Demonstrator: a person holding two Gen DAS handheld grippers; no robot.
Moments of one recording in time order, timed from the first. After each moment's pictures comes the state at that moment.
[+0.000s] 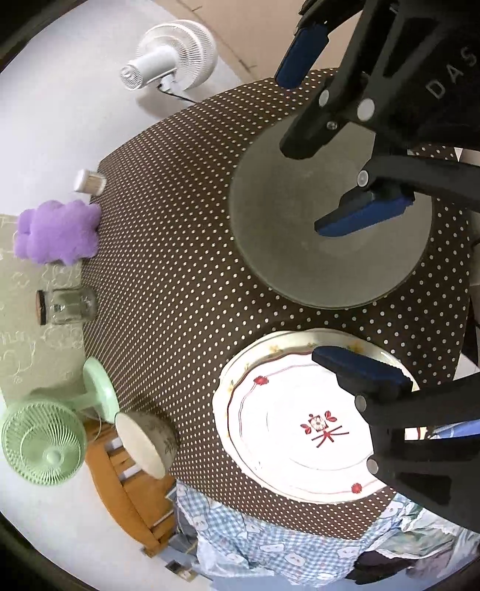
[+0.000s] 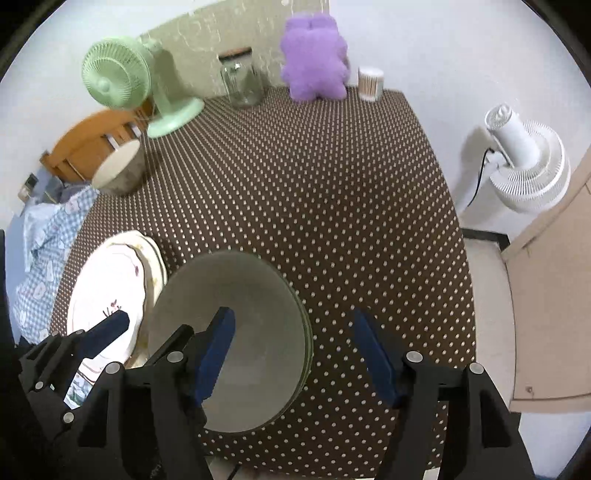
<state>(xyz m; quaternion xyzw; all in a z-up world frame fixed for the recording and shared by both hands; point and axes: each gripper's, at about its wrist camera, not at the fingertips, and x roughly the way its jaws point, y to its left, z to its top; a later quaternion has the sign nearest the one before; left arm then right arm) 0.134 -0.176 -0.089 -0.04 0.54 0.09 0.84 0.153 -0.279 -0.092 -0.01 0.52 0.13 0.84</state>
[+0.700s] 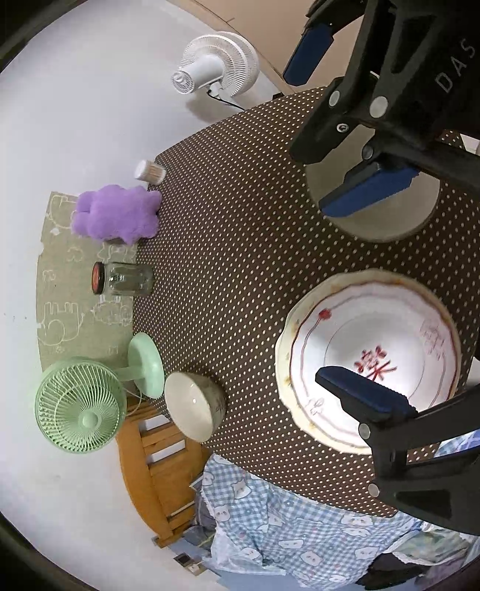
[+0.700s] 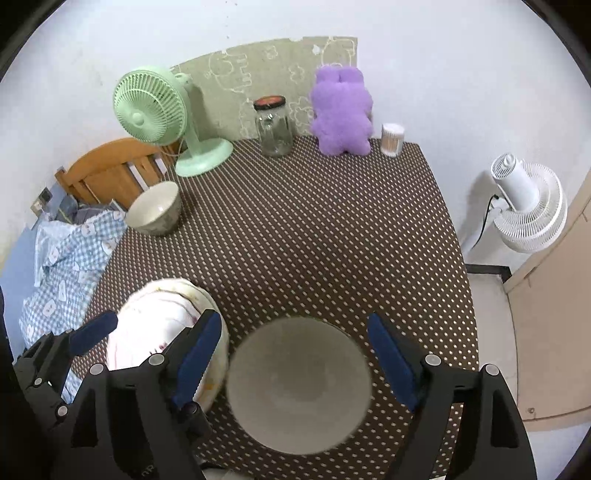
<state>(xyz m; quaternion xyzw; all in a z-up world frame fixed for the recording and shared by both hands) 0.145 -0.108 -0.036 -0.06 0.48 0.07 0.87 0.150 -0.225 -0.031 0.00 0.46 0.14 0.87</state>
